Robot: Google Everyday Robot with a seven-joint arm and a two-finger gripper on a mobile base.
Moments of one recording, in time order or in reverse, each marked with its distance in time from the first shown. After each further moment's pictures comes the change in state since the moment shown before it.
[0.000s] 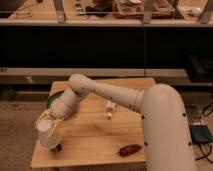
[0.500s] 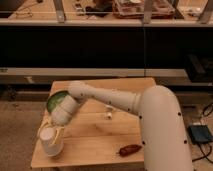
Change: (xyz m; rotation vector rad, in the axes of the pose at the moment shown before) arm 0.025 0.020 0.024 -0.070 0.010 -0.063
